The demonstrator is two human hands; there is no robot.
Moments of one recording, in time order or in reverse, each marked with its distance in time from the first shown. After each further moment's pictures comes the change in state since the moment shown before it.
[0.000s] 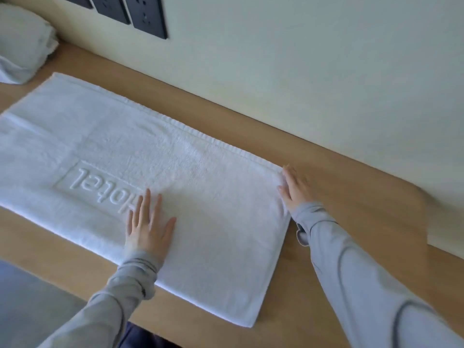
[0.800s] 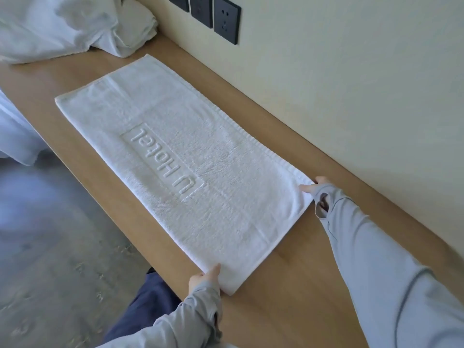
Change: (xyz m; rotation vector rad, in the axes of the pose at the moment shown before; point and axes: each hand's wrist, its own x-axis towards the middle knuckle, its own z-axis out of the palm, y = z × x) left_hand -0.144 0.143 0.033 -1.292 -0.016 -1.523; right_hand 0.048 -0.001 -0.056 0.269 -0.343 0.418
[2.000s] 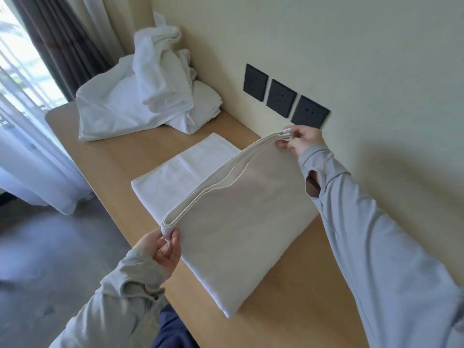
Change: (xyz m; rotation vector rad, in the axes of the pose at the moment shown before) left_hand 0.029 0.386 -0.147 -0.549 -0.358 0.005; right_hand -0.061 -0.418 0.031 0.841 0.078 -0.624
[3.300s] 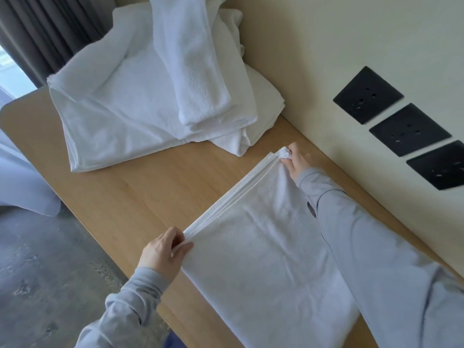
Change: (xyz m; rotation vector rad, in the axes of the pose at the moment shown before) left_hand 0.217 0.217 -0.006 1.580 -0.137 1.020; right_hand 0.163 0.099 0.214 -1.208 -0.245 -0.169
